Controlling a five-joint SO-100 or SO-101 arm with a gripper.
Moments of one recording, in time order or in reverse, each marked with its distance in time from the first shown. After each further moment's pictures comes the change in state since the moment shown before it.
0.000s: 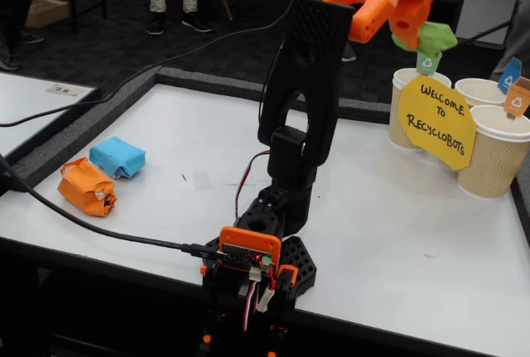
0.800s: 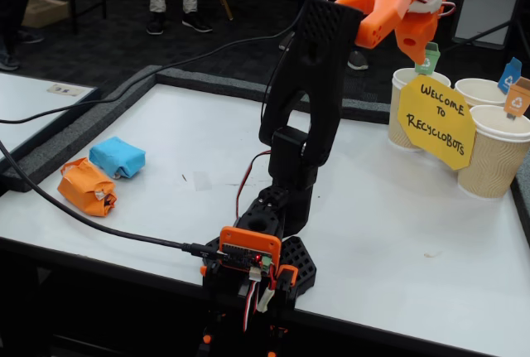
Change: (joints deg) arm 0.9 -4.9 0.0 -5.6 0.0
